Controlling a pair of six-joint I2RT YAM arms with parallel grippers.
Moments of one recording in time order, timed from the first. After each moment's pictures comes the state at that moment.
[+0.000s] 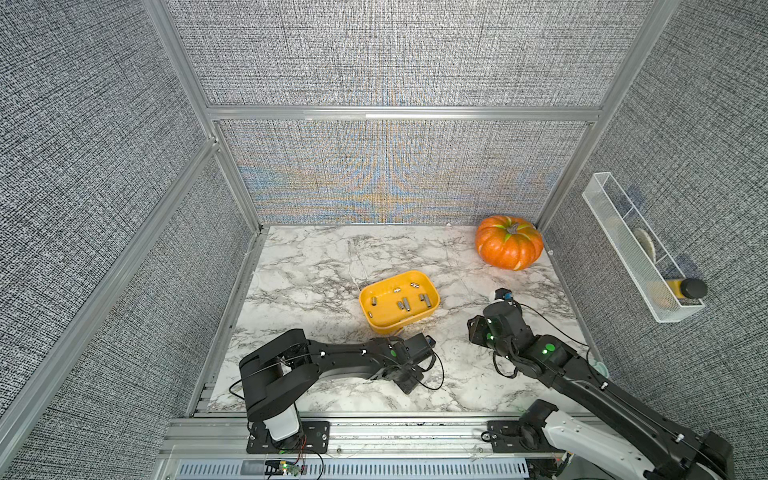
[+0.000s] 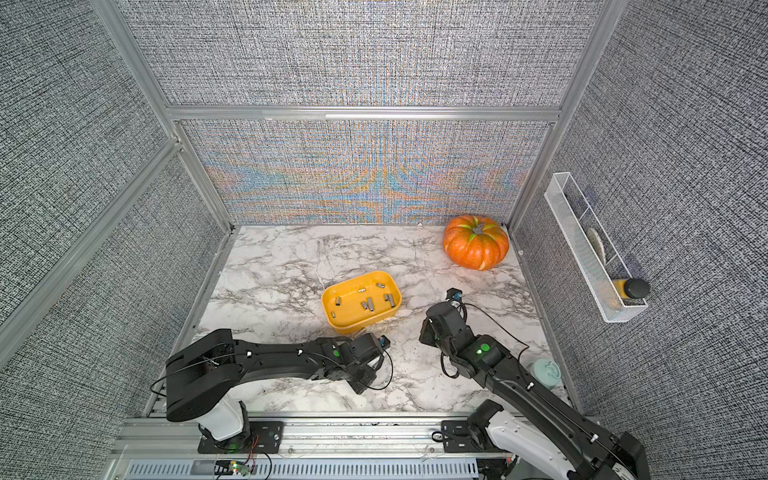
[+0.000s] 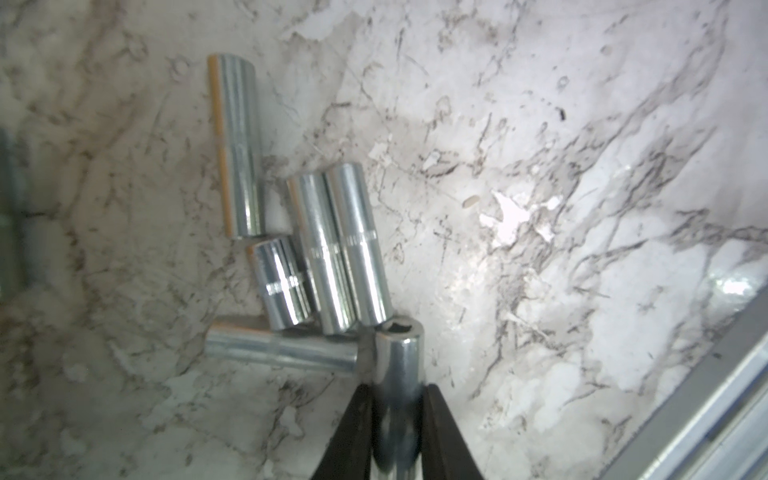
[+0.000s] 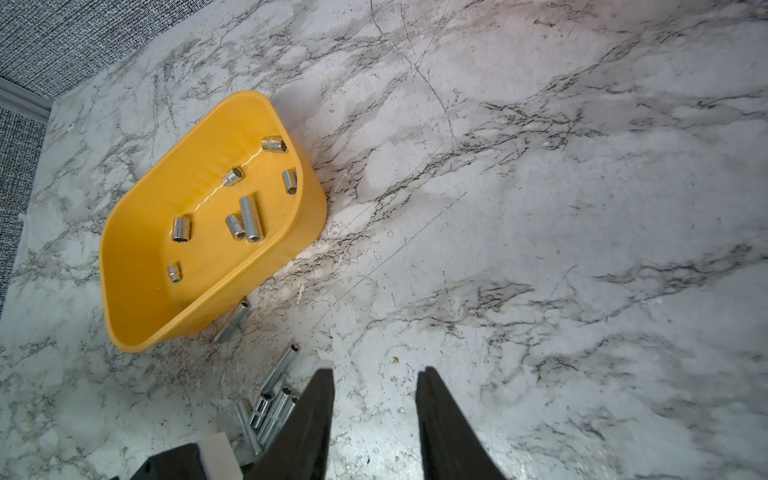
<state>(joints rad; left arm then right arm) -1.20 1.69 0.90 -0.44 0.01 -0.29 0.65 0.88 0.67 -0.60 0.29 0.79</state>
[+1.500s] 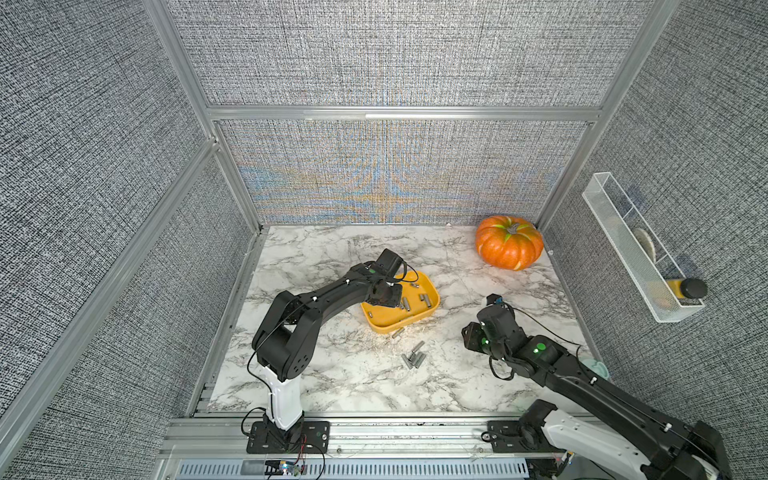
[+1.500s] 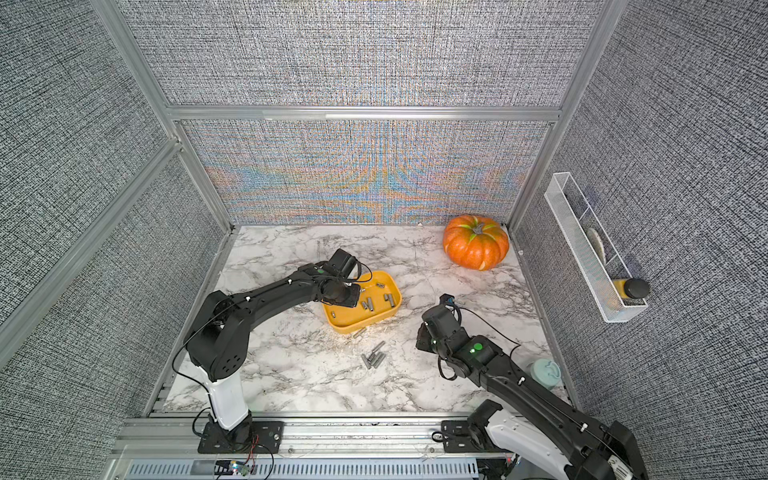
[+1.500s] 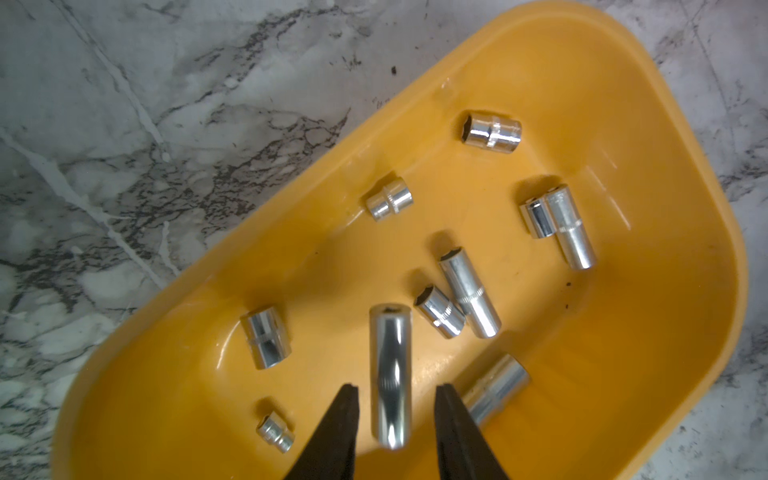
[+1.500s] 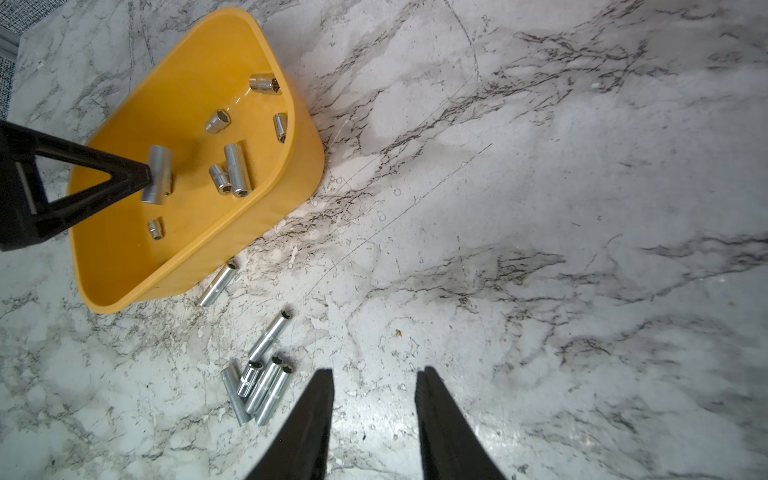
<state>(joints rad) -0.67 1.90 1.39 -0.61 0.03 -0.39 0.66 0.93 0.62 -0.58 0.20 0.77</state>
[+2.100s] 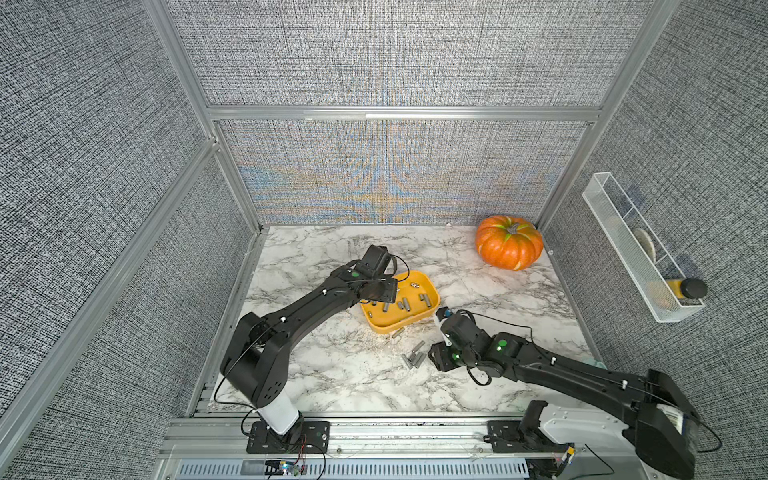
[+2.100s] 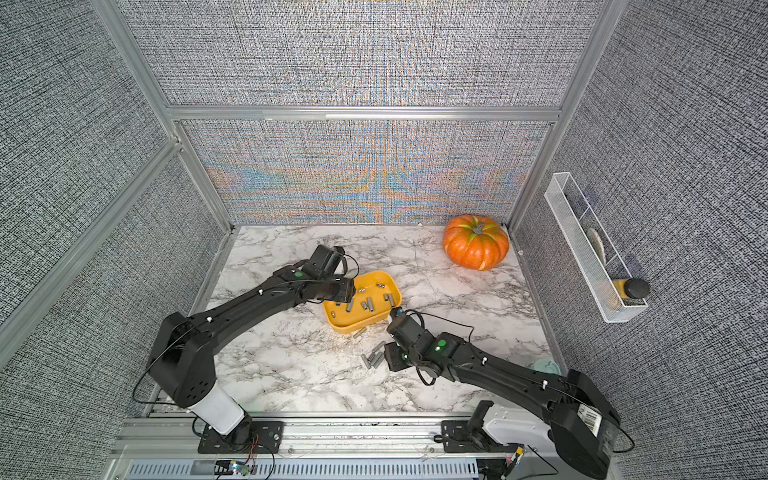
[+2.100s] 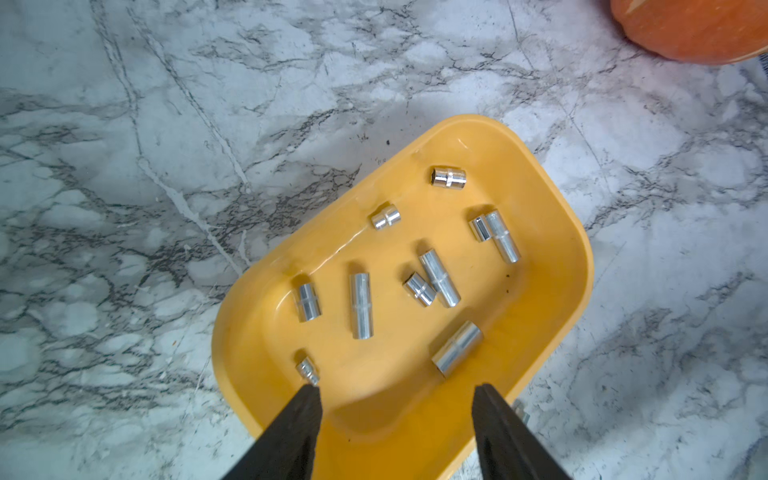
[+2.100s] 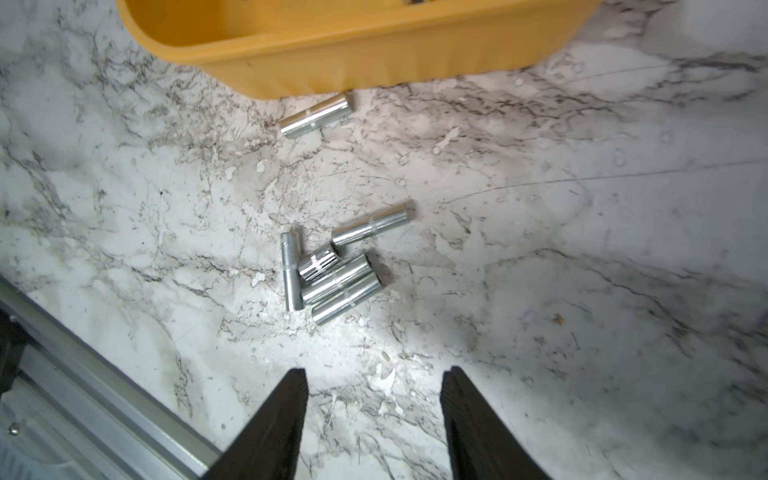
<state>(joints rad) -0.66 1.57 1.19 -0.56 0.01 -0.40 0.93 1.23 0.69 -0.49 0.05 0.51</state>
